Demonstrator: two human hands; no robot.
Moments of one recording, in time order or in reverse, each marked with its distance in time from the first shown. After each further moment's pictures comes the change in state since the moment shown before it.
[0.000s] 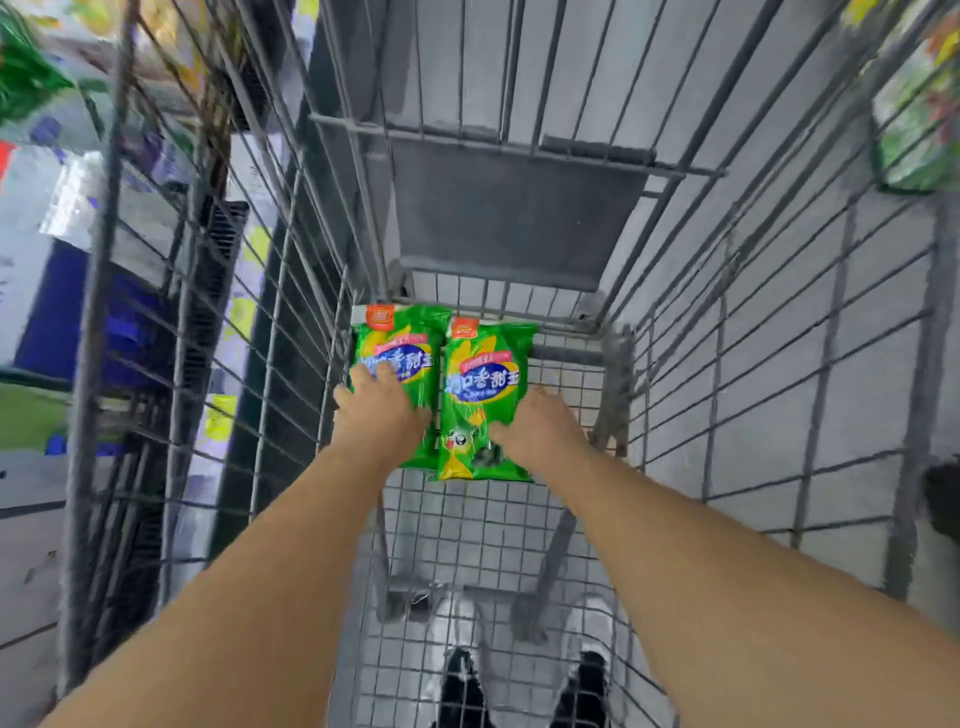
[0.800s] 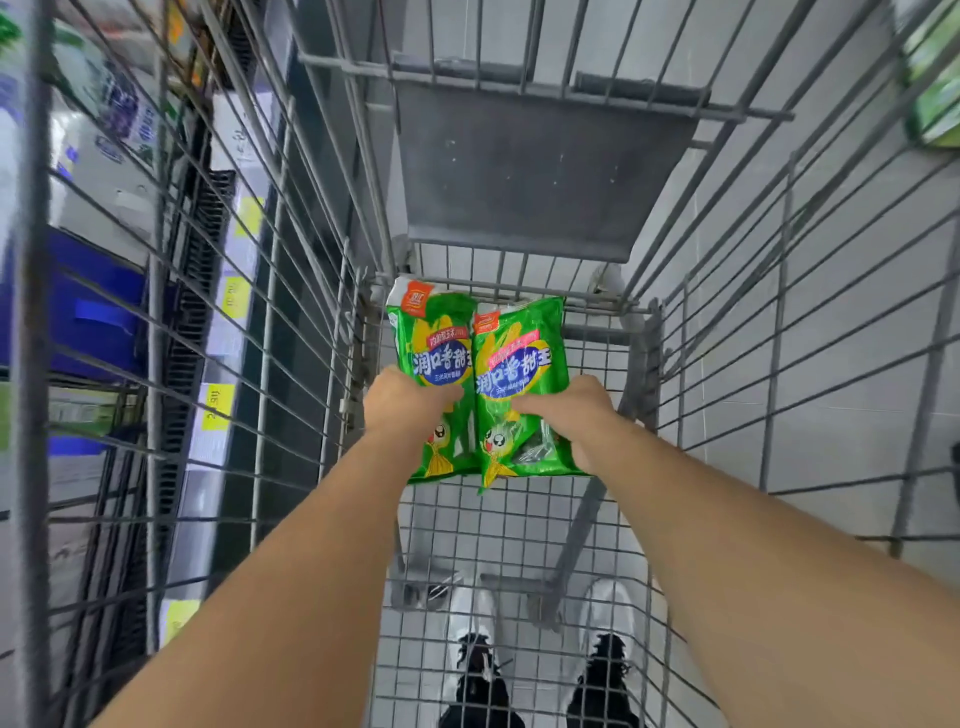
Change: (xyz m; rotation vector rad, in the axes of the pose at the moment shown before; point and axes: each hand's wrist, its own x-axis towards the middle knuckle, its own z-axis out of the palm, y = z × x) left_hand 0.008 0.011 0.014 -0.843 -0.024 -0.309; right_hand 0.024 0.019 0.010 0.693 0.015 0.363
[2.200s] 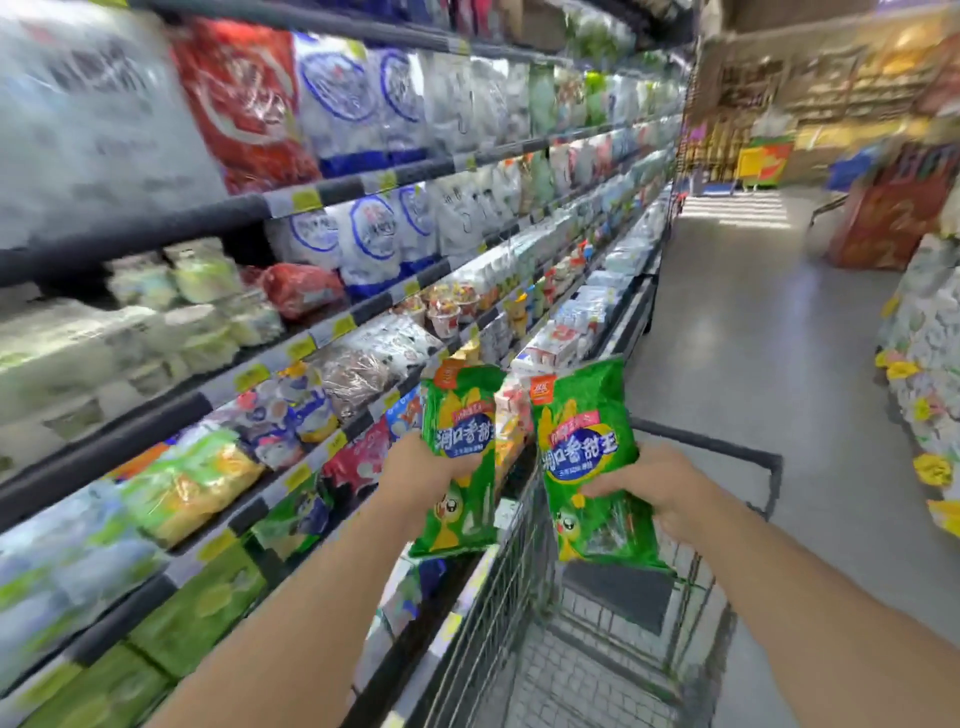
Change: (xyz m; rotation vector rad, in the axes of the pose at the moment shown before) left_hand -0.522 0.120 -0.367 -0.509 0.369 0.549; right_hand -0.513 -0.222 -0.228 -0.094 -0.324 -0.815
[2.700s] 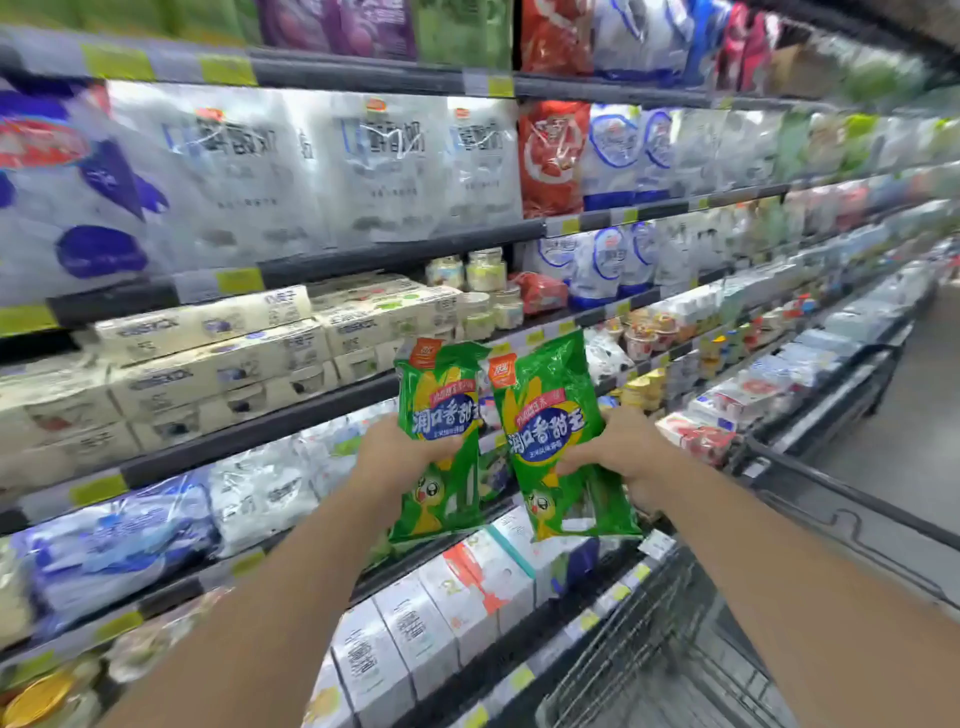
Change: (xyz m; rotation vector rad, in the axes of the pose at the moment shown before) left_hand -0.196 -0.038 -0.226 -0.172 0.472 -0.028; right_hand -0.176 -0.104 0.195 -0.243 -0.445 -0.310
